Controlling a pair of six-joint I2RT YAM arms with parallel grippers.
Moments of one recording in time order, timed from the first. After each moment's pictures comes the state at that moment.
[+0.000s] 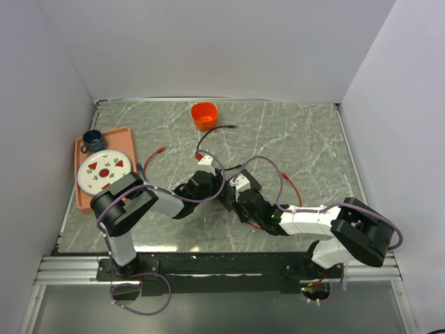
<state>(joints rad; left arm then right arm) -0.85 1.79 0.64 0.72 -0.16 -0.60 0.95 1.38 0.45 0.22 0.25 0.28</state>
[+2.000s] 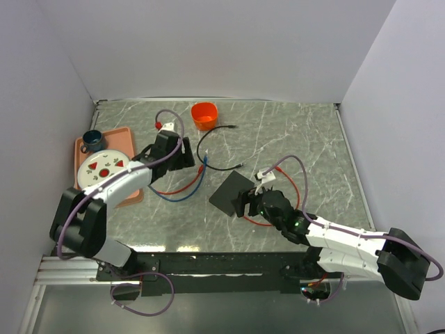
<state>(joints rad) -0.46 1.45 0.94 -0.21 -0.16 -0.56 0.92 0.99 0.33 0.25 0.30 0.44</state>
